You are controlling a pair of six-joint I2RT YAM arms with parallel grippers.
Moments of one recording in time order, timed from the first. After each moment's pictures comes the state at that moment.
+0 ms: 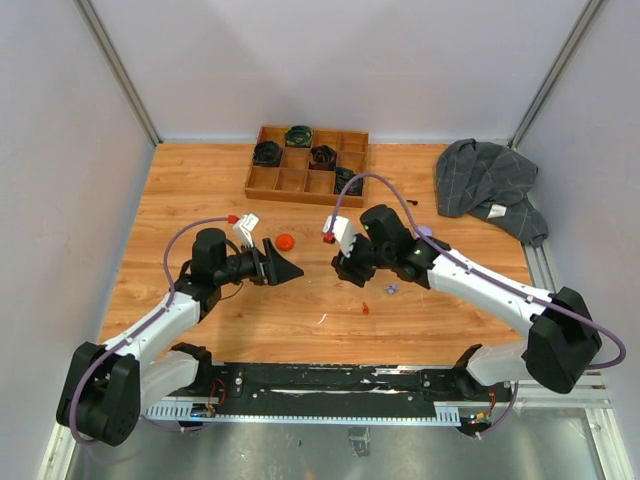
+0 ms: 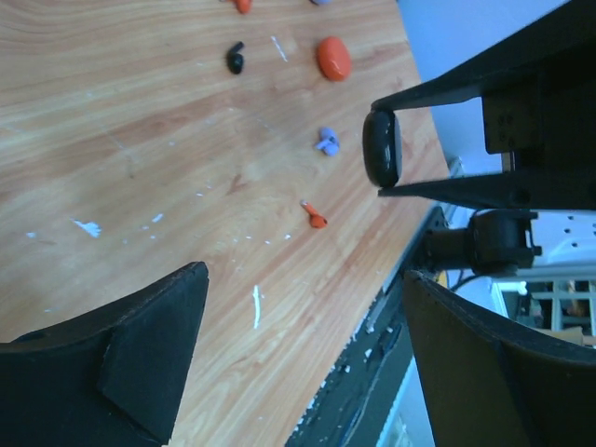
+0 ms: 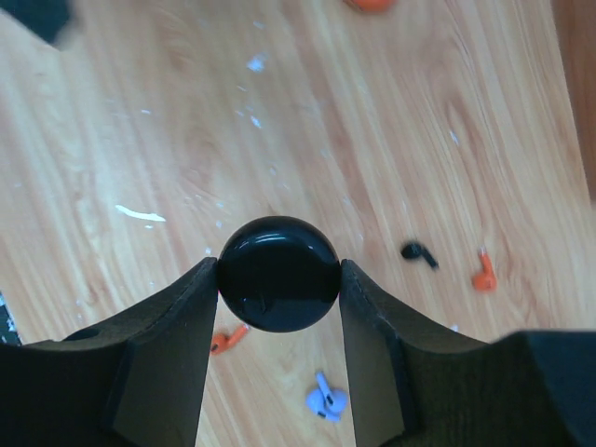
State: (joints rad) left arm -0.29 1.02 0.39 0.23 0.70 -0.64; right arm 0.75 1.34 0.94 -0.35 -0.24 -0.33
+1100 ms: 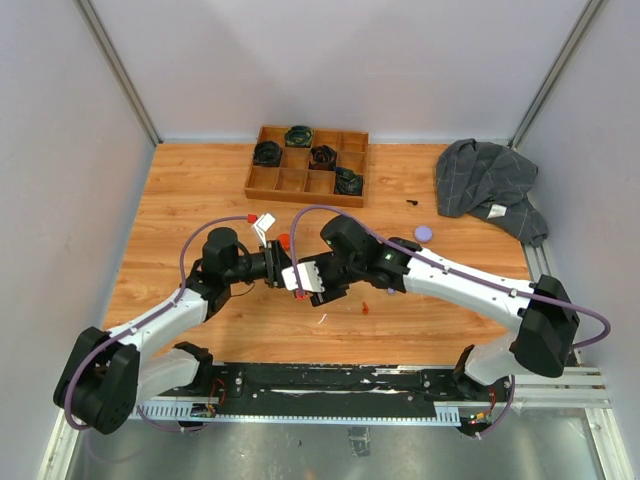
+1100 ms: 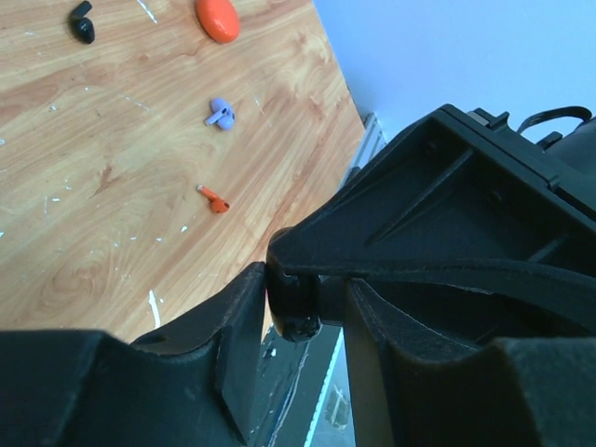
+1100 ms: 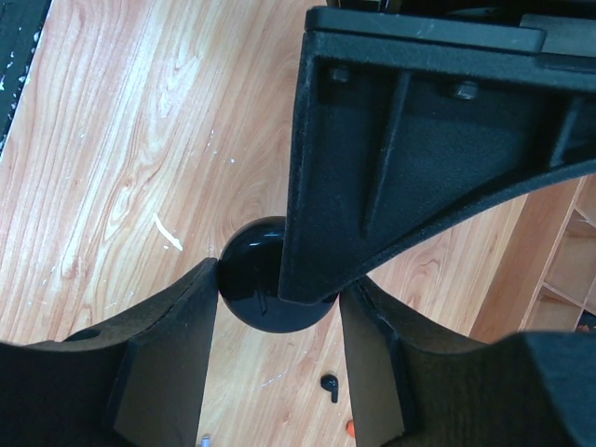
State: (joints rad) left arm -0.42 1.08 0.42 0.40 0.82 -0.81; right arm 1.01 1.45 1.16 -0.51 -0.36 -0.93
